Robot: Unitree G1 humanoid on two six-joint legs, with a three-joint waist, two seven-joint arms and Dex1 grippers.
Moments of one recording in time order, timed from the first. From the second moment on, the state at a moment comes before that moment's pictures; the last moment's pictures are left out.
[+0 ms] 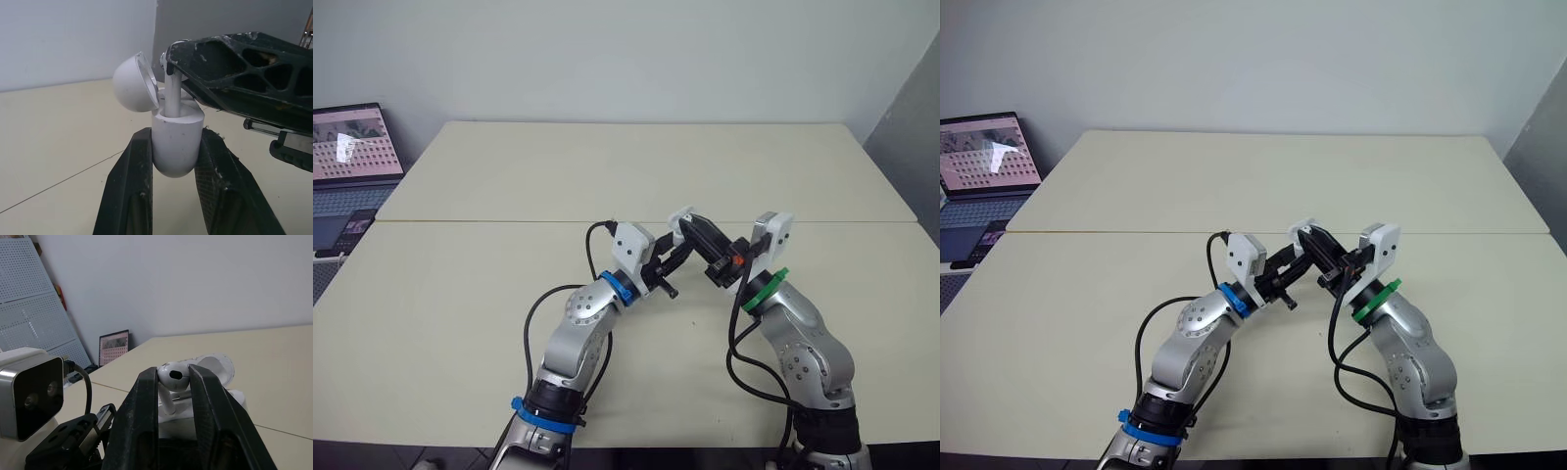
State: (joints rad) left arm -0.35 0.06 -0.21 -0.07 -0.26 0.17 -0.55; right arm -0.24 -0.10 -0.02 -0.39 0.50 0.43 0.48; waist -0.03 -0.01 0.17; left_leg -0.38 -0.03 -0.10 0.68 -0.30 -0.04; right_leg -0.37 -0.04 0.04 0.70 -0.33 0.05
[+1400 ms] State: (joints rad) left arm -0.20 0.26 -0.18 -0.25 -0.35 0.30 -0.69; right arm -0.17 -0.62 -0.11 0.03 0.38 0.45 0.66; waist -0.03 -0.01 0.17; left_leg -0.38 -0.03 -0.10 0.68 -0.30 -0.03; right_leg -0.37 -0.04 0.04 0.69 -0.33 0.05
